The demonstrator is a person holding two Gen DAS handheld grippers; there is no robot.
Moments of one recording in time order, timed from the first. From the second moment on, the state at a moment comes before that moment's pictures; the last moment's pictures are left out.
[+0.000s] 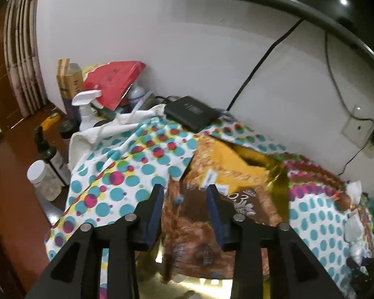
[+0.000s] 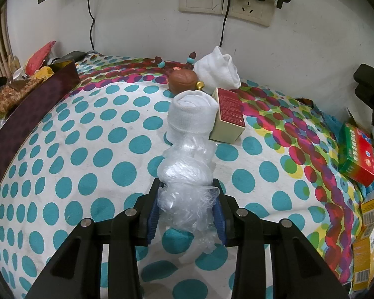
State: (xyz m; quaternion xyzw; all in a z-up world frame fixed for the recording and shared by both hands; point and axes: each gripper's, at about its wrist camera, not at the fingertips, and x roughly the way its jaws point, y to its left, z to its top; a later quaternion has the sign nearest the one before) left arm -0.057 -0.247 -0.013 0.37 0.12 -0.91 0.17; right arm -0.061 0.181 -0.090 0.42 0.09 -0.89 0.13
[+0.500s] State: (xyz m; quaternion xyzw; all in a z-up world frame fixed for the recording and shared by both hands) left arm 0.007 -0.222 0.003 0.35 0.08 -0.92 0.18; right arm -0.060 0.180 -0.090 0.42 0.09 -0.89 0.13
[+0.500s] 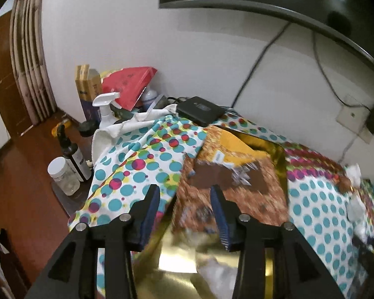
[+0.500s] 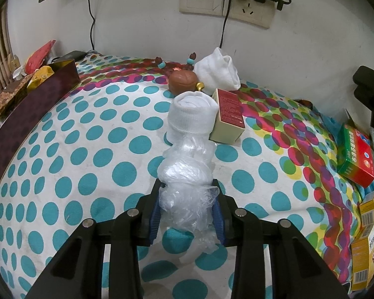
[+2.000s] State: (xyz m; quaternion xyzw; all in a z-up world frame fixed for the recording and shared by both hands) left arm 0.161 -0.272 -0.005 0.35 0.15 -0.90 0.20; right arm 0.045 -0.133 -0.029 0.38 0.14 -0.82 0.42
